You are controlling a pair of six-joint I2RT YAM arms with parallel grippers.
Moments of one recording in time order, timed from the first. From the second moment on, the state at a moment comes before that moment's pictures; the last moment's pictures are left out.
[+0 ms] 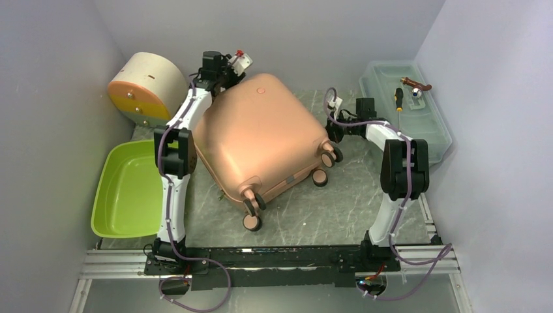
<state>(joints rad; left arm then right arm) -0.20 2.39 2.24 -0.25 0.21 0.69 0.01 1.89 1.27 -0.28 -0.95 -0.67</state>
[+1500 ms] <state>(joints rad) -0.31 1.22 1.57 -1.08 0.50 0.77 -0.12 1.14 1.28 -1.26 -0.62 -1.36</state>
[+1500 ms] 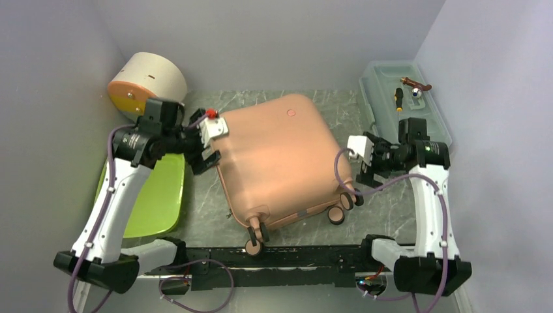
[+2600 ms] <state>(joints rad) -0.21 1.59 1.31 -0.58 0.16 0.57 0.15 1.36 1.21 -1.29 -0.56 -1.12</state>
